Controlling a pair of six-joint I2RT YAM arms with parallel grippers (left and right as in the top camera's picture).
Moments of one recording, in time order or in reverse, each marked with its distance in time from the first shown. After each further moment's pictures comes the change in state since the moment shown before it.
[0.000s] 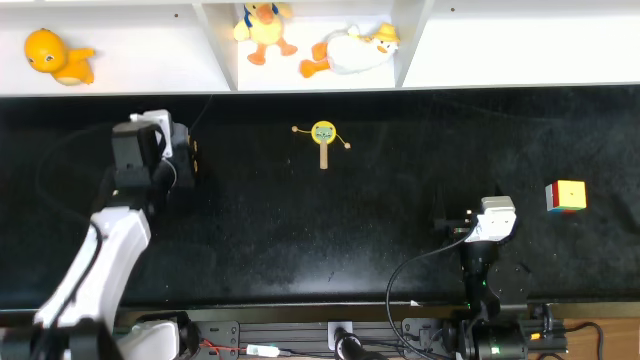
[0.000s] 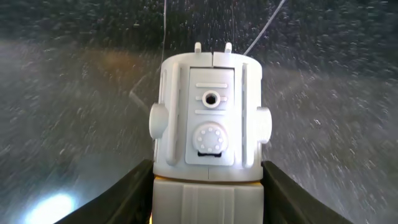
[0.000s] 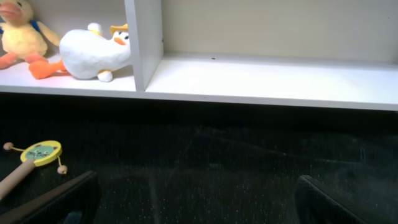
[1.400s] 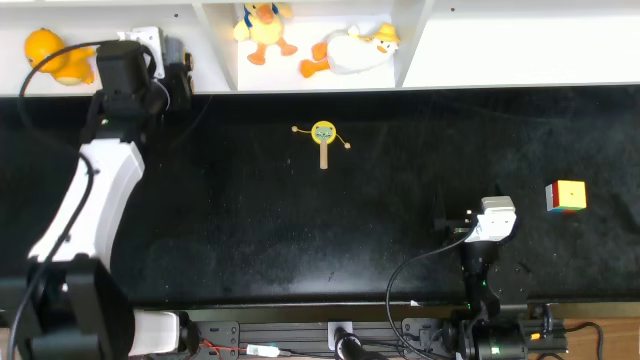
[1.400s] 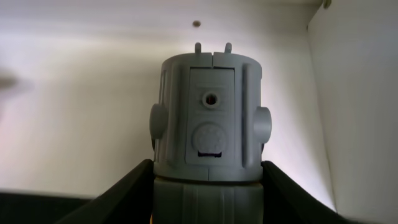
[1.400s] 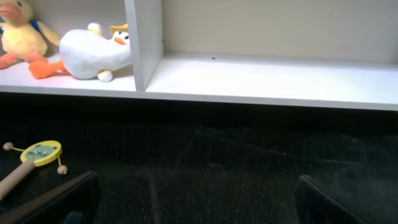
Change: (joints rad) left arm -0.035 0.314 0.483 0.048 0.037 0.000; right arm 0.000 0.000 0.000 -0.001 0.000 0.000
